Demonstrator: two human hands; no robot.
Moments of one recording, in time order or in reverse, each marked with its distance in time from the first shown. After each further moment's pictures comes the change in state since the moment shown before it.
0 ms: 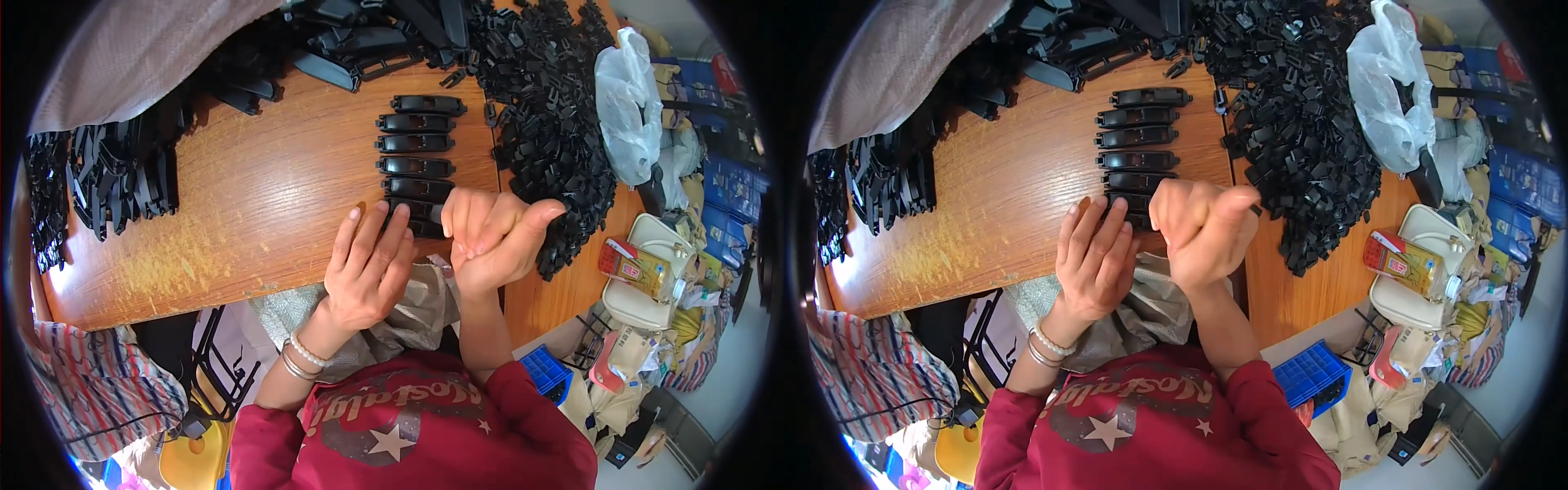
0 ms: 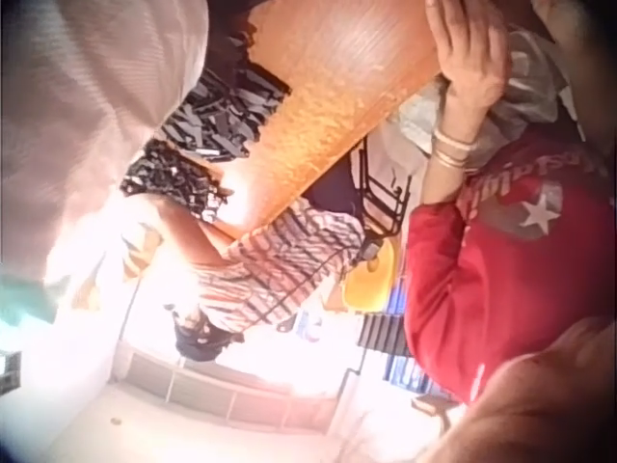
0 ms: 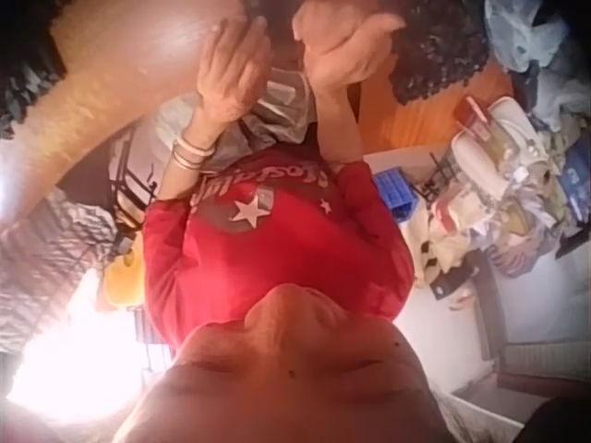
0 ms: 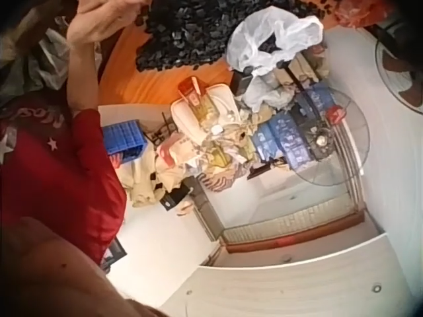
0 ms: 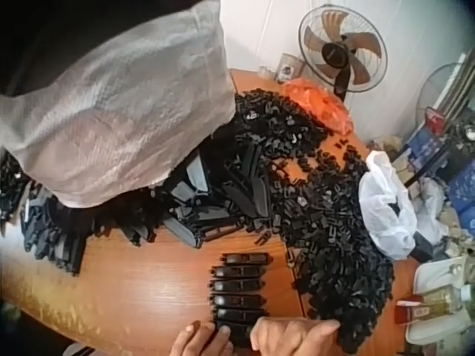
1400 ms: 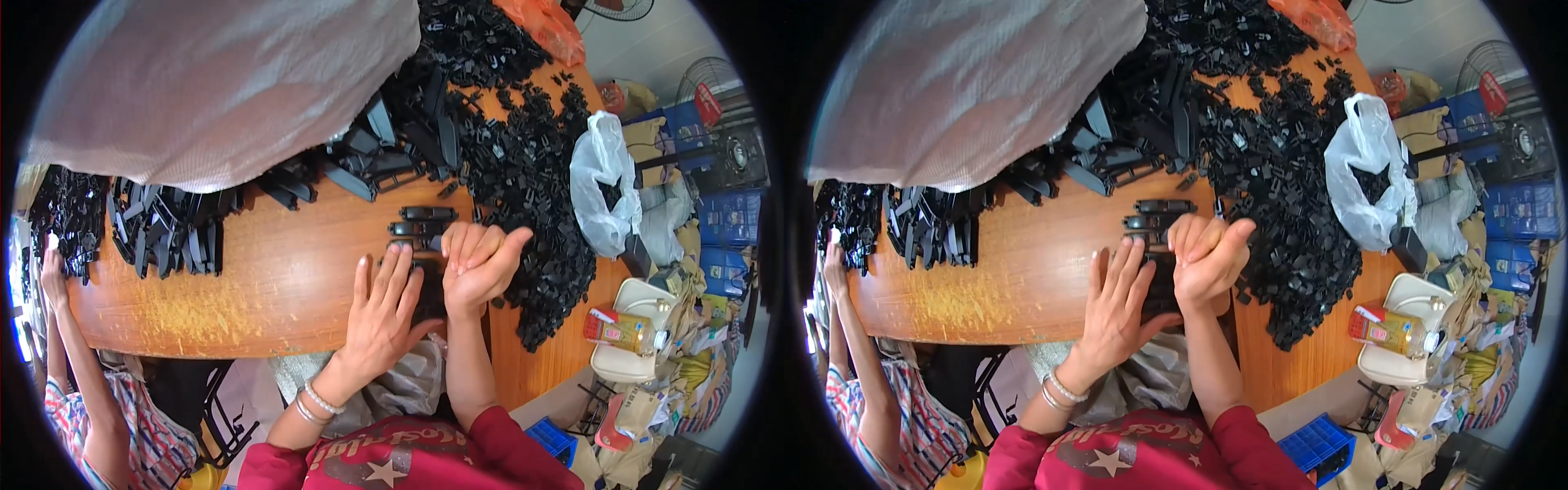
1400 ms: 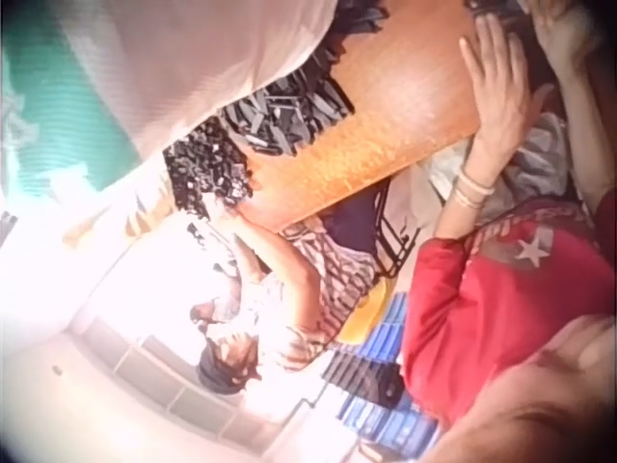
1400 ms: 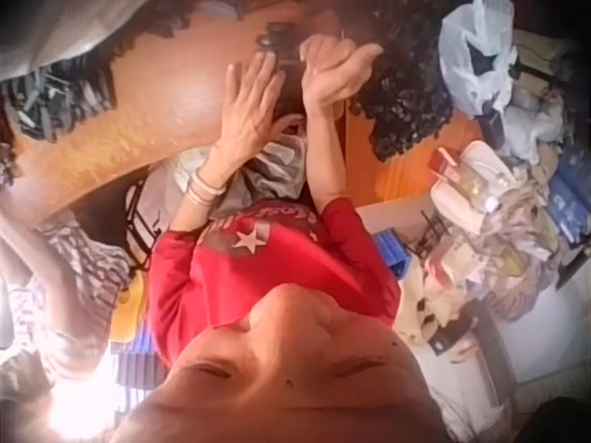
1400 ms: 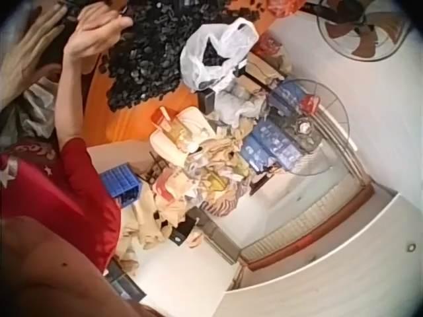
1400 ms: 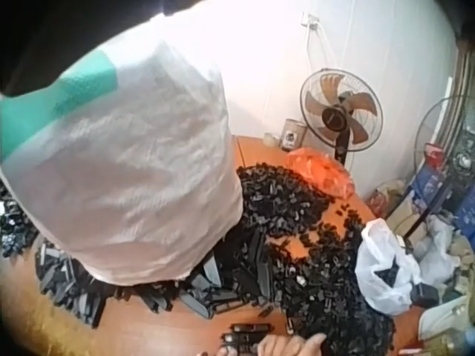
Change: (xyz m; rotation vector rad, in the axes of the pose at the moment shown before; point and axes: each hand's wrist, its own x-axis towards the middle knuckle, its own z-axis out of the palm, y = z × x) left_hand 0.044 -0.003 -0.006 -0.137 -0.308 -0.222; right_hand 0.057 0.020 0.008 -0.011 0.136 -0.137
